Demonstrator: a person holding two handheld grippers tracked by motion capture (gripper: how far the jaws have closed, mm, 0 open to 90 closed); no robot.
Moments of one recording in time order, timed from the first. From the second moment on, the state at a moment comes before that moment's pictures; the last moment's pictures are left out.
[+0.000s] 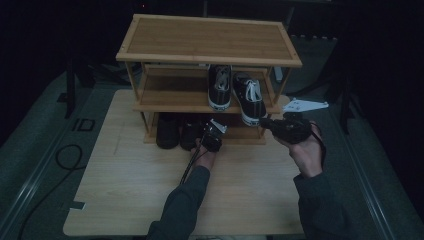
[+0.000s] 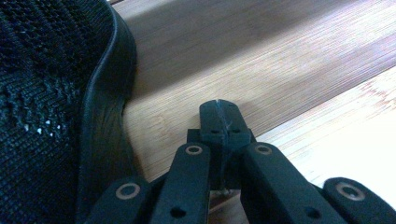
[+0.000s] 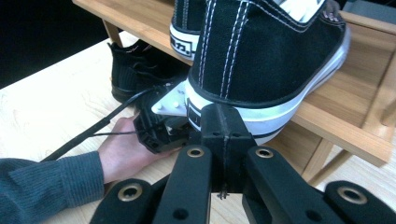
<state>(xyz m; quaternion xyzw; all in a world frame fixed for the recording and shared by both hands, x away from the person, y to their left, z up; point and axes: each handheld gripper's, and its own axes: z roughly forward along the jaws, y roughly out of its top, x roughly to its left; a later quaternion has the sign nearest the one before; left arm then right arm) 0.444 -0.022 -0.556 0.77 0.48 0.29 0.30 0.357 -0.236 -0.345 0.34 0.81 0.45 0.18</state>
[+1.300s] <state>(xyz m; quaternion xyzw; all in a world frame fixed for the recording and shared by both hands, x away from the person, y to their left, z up) 0.444 -0.021 -0.556 0.77 0.48 0.29 0.31 0.370 -0.197 -0.355 0.32 0.81 0.45 0.19</state>
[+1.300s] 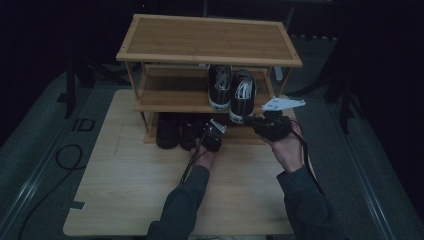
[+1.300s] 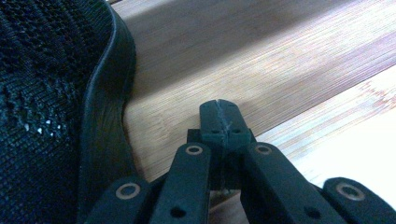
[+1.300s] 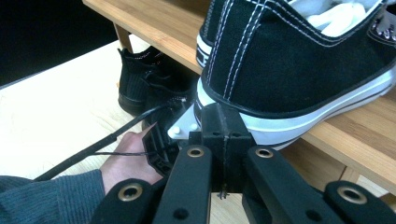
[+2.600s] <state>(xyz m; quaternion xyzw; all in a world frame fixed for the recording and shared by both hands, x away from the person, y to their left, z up) 0.444 -0.021 -0.556 0.77 0.48 0.29 0.31 0.378 -0.193 -0.363 0.32 0.81 0.43 0.24</state>
